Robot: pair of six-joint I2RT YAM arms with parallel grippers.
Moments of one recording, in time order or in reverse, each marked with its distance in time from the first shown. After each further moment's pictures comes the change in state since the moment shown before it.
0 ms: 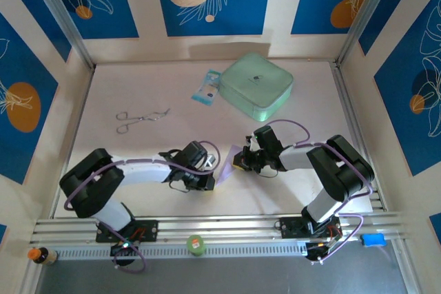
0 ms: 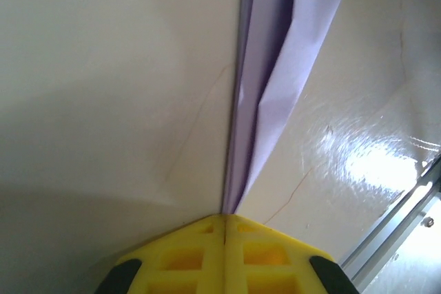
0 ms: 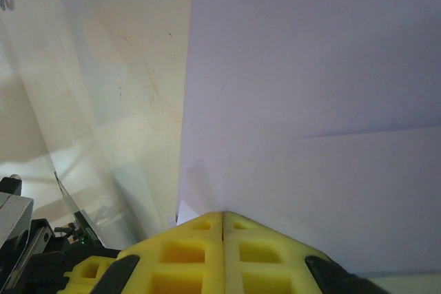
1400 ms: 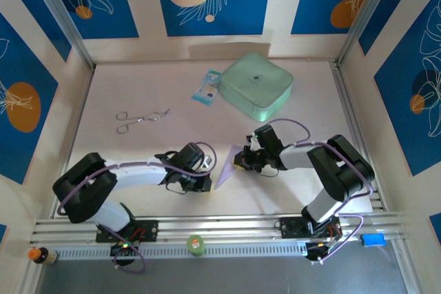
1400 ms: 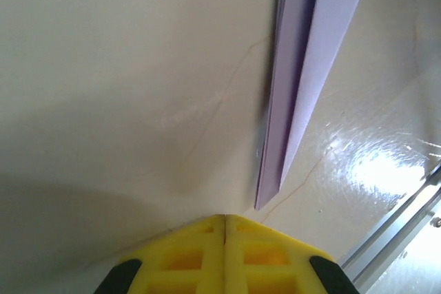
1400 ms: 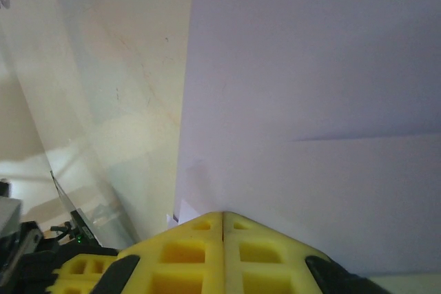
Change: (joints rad) left arm 0.000 -0.063 -0.029 -0.024 -0.044 -0.016; right arm -0.011 0.001 0.019 -0.039 -0.011 -0.034
